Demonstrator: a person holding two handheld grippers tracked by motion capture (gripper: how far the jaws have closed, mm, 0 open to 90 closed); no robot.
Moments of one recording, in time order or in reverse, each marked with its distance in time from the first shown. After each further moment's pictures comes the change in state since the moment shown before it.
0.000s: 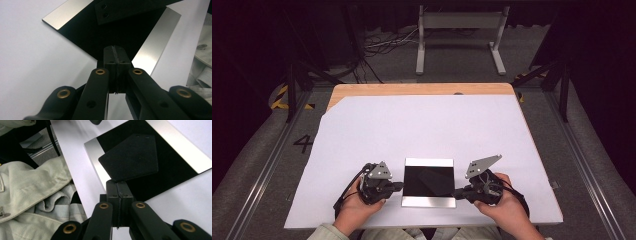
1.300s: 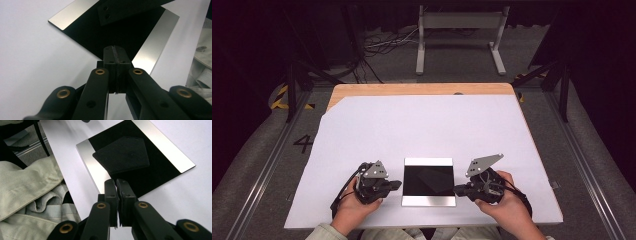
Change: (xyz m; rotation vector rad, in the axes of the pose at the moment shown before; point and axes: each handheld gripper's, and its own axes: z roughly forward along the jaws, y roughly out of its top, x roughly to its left) left arm 0.003 -0.003 -0.009 -0.023 0.011 -0.015; right arm 0.005 0.005 -0.009 0.015 -0.081 -0.010
